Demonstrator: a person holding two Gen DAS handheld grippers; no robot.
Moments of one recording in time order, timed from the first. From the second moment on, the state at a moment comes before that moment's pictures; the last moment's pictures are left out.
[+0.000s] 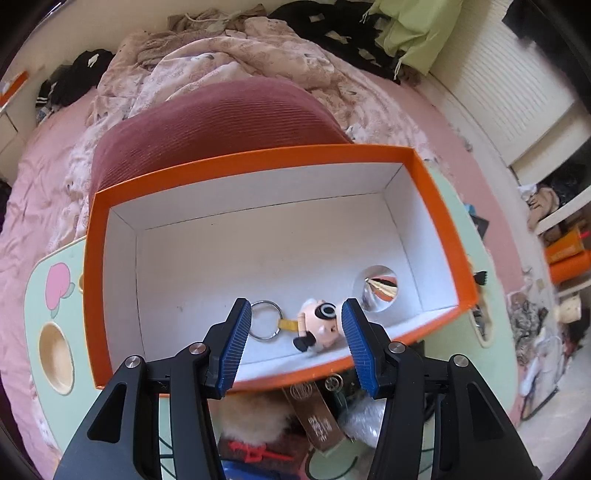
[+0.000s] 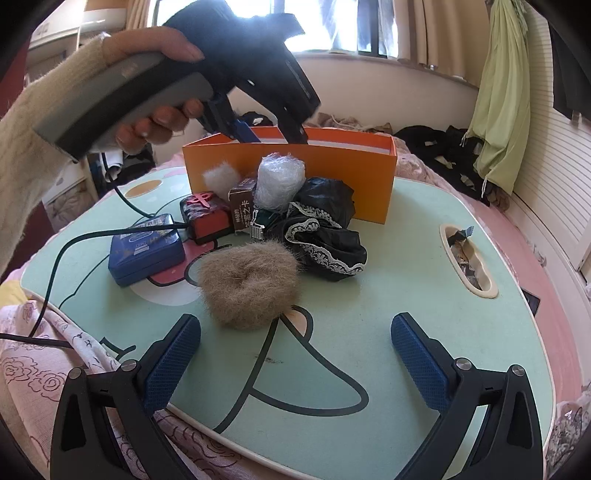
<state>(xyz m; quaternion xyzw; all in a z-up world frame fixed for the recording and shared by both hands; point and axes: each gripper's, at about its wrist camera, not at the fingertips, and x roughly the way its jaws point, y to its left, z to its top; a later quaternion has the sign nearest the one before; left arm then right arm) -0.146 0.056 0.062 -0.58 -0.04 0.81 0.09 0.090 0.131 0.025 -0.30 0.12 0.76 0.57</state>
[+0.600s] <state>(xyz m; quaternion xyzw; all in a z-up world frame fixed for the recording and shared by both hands) -0.161 0.057 0.055 -0.58 -0.04 0.81 0.07 0.091 0.129 0.024 -0.30 0.12 0.75 0.57</state>
